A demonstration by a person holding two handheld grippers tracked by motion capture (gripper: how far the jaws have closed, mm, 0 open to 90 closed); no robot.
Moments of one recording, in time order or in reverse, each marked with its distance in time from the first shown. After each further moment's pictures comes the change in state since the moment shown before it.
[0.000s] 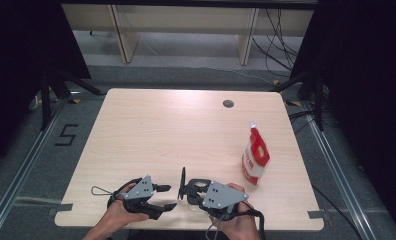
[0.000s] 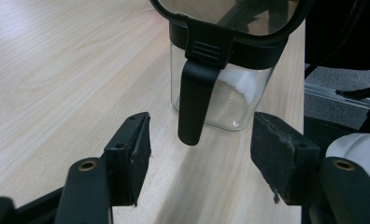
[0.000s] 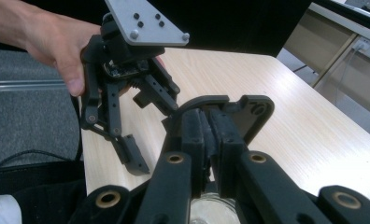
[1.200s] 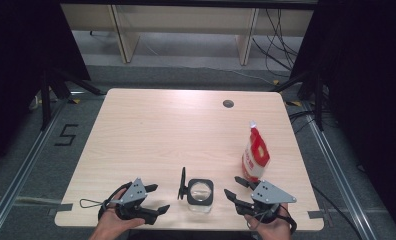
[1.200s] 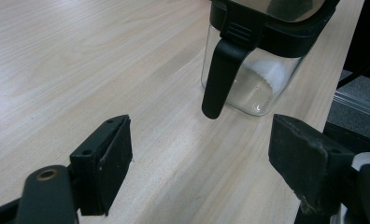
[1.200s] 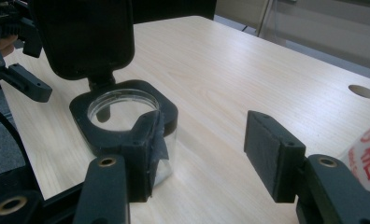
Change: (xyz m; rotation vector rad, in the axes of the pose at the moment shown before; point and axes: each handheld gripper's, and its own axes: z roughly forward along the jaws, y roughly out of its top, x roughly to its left) left arm -0.014 -0.003 -0.019 0.039 0.174 -0.101; right arm -0.032 -0.082 -0.059 -0.001 -0.219 0.307
